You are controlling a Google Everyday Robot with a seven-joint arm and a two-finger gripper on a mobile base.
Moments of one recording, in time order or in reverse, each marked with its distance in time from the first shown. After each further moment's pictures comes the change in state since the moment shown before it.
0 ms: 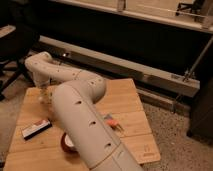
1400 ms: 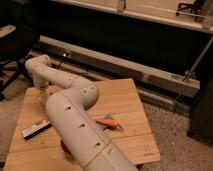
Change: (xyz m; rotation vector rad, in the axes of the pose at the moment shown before) arm 0.005 -0.013 0.039 -0.038 -0.031 0.104
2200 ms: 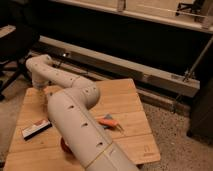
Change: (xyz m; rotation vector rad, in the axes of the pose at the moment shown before) arm -0.025 -0.002 -0.008 0.023 -0.063 -0.004
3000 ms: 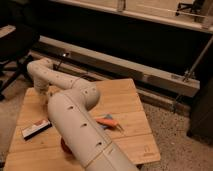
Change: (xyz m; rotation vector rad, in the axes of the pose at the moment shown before) arm 0.013 0.019 0.022 -0.068 0.025 0.019
